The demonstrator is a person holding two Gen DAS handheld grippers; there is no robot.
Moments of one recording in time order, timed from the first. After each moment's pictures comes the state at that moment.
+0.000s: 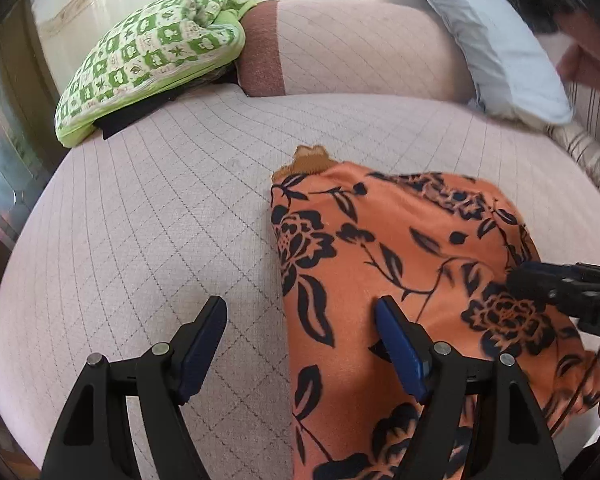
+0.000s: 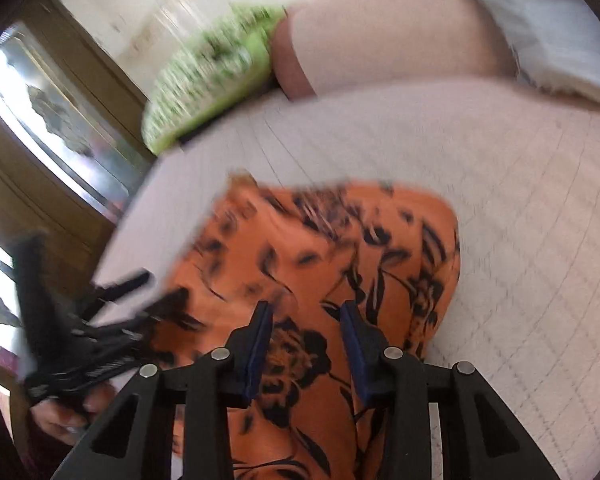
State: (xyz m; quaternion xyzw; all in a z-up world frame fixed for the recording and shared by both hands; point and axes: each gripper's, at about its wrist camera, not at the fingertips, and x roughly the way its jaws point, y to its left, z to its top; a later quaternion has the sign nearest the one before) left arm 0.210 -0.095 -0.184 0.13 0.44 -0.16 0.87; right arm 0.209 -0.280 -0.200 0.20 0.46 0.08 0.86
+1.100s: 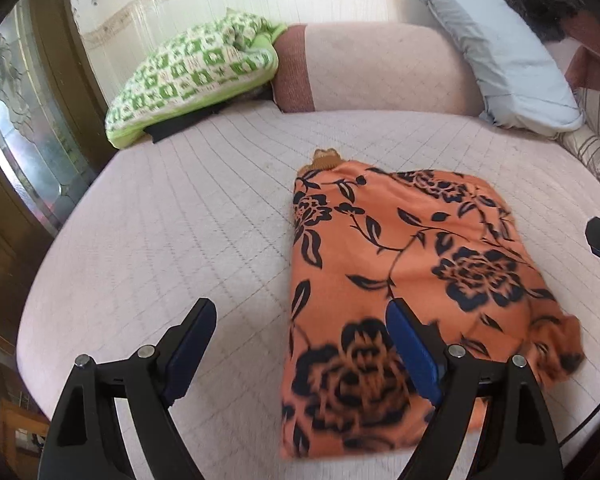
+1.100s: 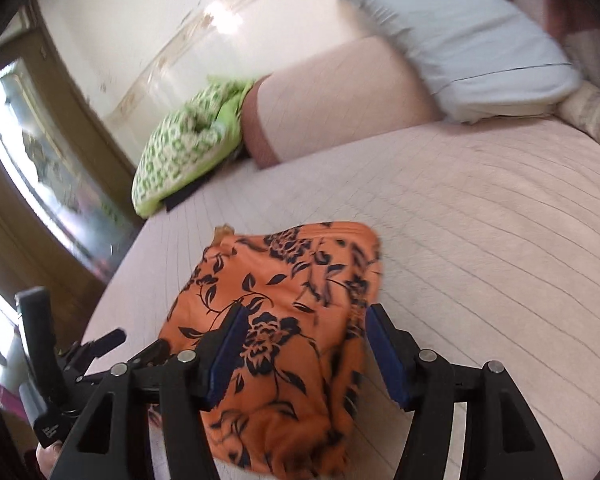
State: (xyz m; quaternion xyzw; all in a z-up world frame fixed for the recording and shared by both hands) left arm 0.125 -0.084 -0.147 0.13 0.40 -0.09 0.90; right arm 0.117 -0.305 -0.157 0.24 0.34 -0.01 0.91
